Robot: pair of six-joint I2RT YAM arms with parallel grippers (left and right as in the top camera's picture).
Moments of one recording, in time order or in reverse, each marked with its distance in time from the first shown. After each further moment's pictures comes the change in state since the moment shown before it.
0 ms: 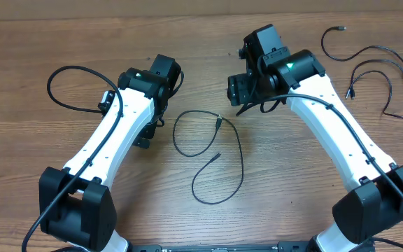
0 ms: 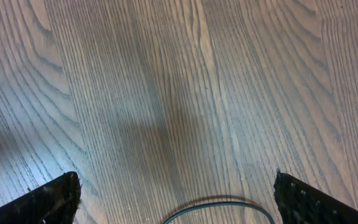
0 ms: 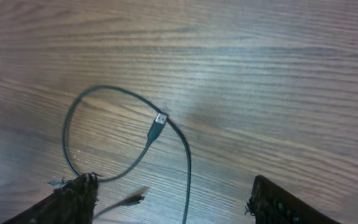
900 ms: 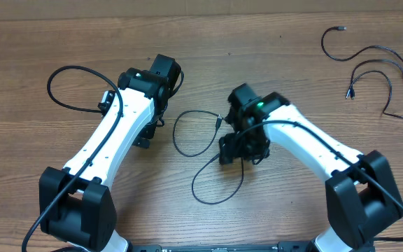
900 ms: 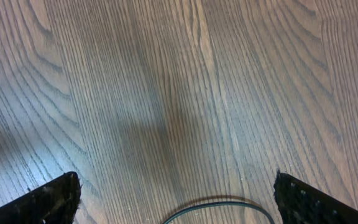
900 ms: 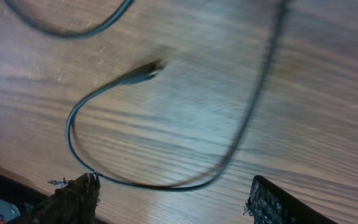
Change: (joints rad) left arm 0.000 0.000 0.000 0.000 0.000 0.000; right arm 0.135 0.000 -0.429 0.026 -0.233 0.035
